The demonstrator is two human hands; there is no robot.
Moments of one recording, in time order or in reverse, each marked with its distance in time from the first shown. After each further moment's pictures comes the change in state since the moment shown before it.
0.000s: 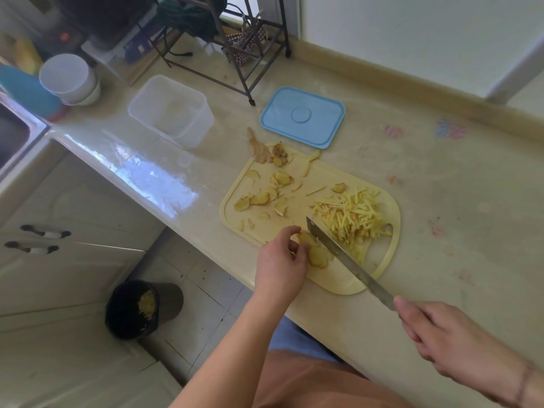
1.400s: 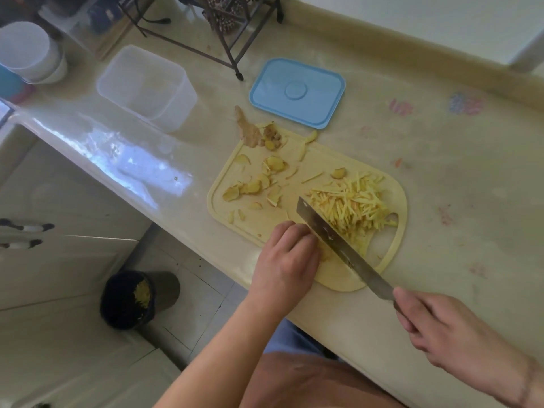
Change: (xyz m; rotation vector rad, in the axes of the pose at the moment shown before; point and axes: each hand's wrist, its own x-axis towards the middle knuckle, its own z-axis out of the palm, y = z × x) left_hand 0.010 -0.035 0.023 0.244 0.244 0.868; right_hand 0.019 0.006 0.008 0.062 0.030 -0.047
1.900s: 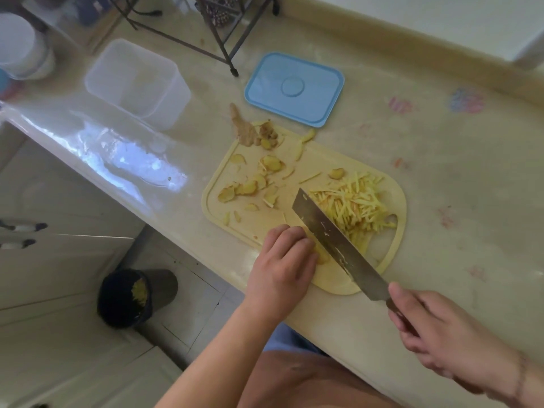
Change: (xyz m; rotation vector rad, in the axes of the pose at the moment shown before) left_hand -0.006 -0.003 0.003 -0.024 0.007 -0.066; right_hand 0.008 -0.009 -0.003 0.218 -0.161 0.141
